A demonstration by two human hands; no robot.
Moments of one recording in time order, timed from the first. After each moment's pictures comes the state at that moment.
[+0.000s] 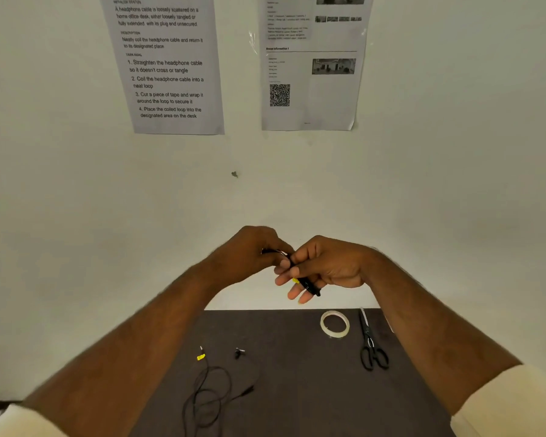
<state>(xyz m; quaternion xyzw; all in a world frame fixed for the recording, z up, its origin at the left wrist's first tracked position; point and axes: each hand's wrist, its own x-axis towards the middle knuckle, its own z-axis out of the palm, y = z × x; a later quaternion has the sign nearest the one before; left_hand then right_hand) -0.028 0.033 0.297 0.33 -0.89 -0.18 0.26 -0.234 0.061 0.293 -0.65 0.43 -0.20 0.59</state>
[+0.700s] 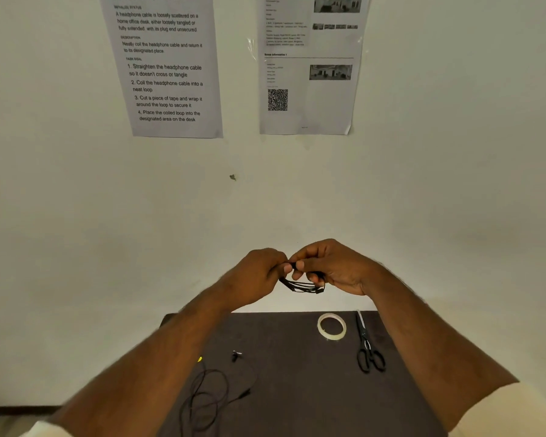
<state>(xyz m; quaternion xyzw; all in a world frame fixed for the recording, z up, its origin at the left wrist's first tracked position) -0.044 0.036 0.257 0.38 -0.88 -0.16 0.25 -0.246 0.059 0.272 -0.62 0.46 -0.35 0.53</state>
